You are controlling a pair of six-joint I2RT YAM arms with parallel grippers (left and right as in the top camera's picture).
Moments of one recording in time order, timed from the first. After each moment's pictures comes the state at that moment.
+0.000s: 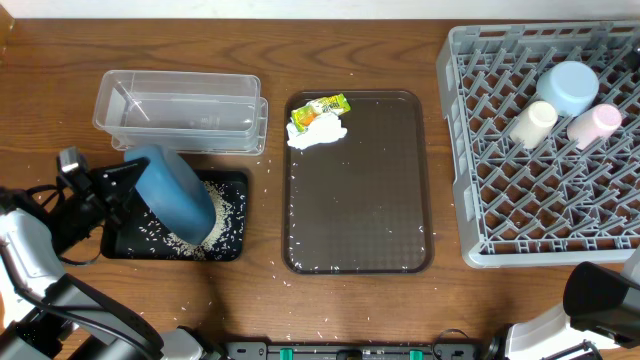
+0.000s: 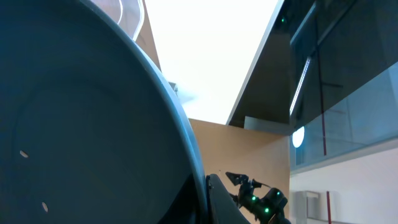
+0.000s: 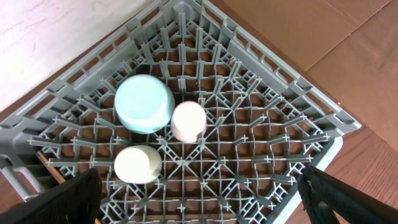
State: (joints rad) left arm 0.85 1.56 1.08 -1.25 1.47 -0.01; right arm -0.34 1.78 2.22 -1.33 0.29 0.33
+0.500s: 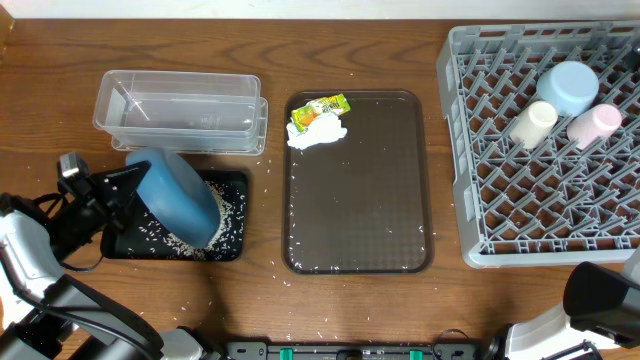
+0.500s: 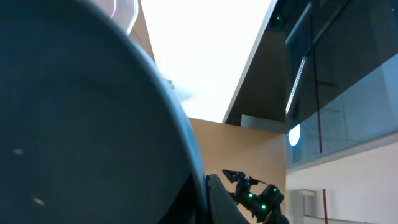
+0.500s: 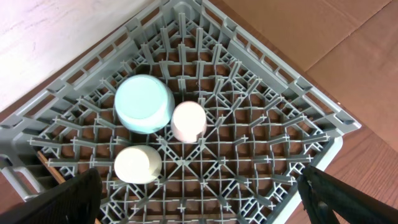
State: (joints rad) left arm 0.86 1.55 1.08 -1.38 1.48 0.13; right arm -0.34 1.78 2.22 -1.33 0.29 0.32
